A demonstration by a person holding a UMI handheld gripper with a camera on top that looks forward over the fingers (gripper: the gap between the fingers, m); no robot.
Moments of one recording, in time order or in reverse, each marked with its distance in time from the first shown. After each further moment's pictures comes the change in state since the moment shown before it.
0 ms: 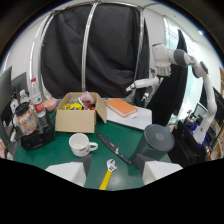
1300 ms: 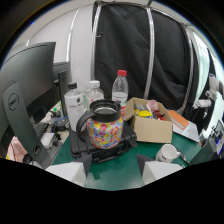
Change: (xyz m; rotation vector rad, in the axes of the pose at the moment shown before) arm -0.372 -0.008 -0.020 0.057 -0.261 -0.135
